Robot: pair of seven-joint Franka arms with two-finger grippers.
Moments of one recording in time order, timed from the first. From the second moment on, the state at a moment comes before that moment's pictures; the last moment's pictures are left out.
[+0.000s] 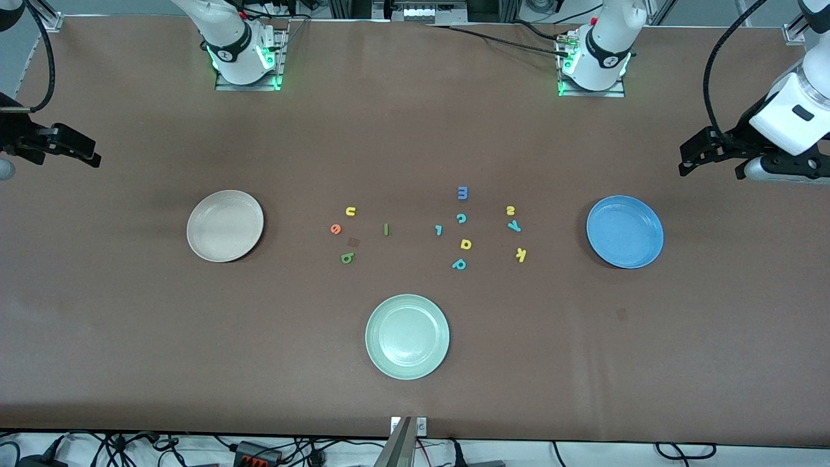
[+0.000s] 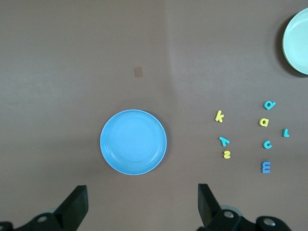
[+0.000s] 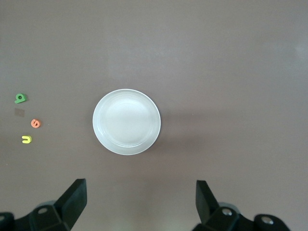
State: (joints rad) left arm -0.03 -0.04 -0.02 -1.70 -0.02 1.70 -0.01; right arm -0.03 0.00 -0.03 -1.64 -0.02 1.60 -0.02
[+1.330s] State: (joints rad) left arm -0.04 -0.03 -0.02 -1.70 -0.02 1.58 -0.01; right arm 0.17 0.12 -0.02 -1.65 0.01 1.60 -0.02
